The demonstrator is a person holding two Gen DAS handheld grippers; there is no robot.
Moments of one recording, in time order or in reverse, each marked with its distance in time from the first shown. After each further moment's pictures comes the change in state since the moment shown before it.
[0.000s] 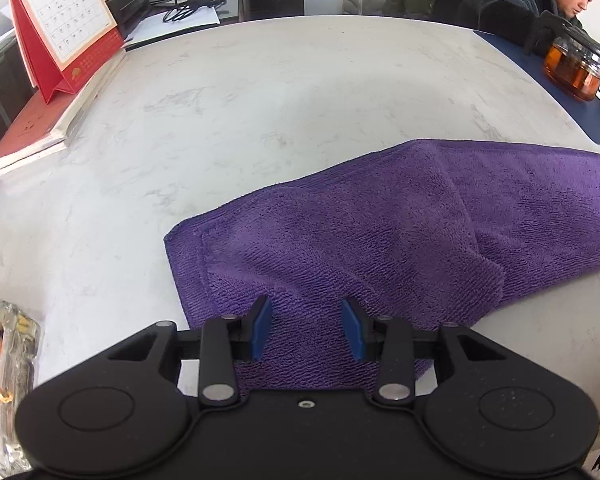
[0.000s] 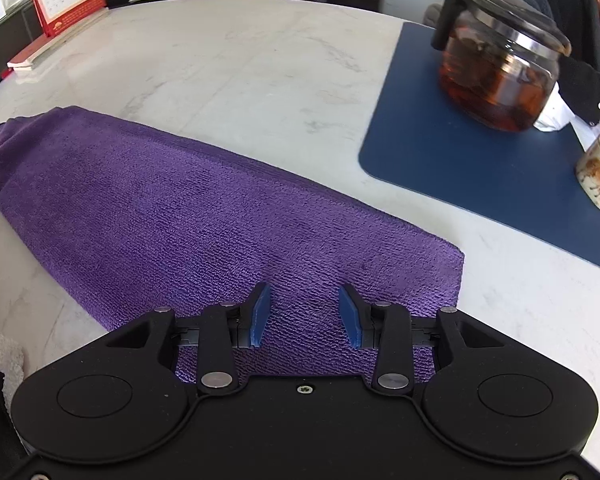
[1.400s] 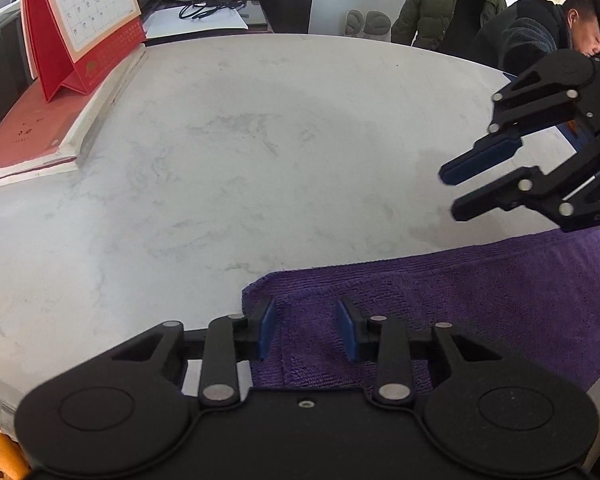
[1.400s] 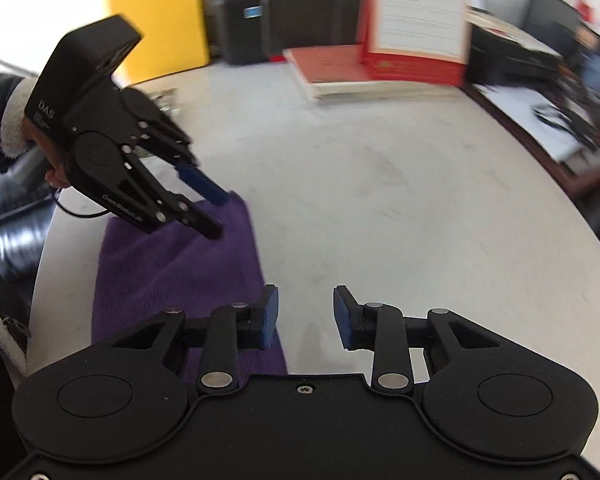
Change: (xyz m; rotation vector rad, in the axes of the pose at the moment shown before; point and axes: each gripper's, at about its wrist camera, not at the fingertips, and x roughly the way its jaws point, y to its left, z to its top) left arm 0.035 0.098 0.051 -0.039 -0.033 -0.104; right arm 0.092 0.326 0.227 -0.852 -0.125 0.554
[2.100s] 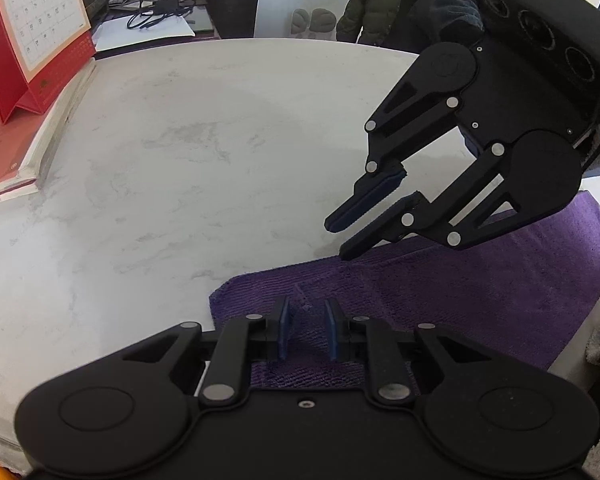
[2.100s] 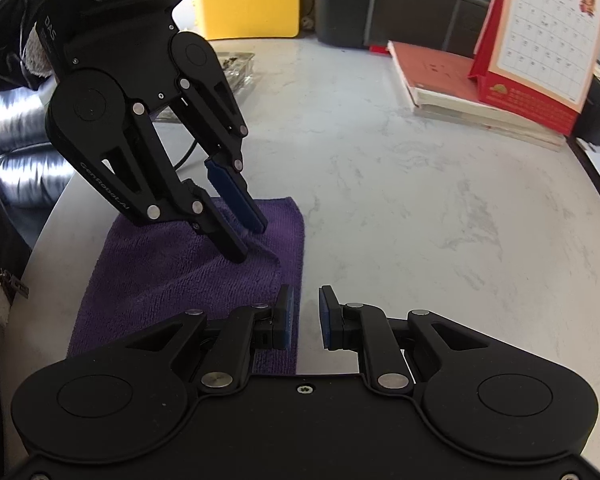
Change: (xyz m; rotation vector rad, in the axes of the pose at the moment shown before) left arm -0.003 0.001 0.000 0.080 0.015 -0.129; right arm 0.046 0.011 0.025 -0.214 0.029 0.146
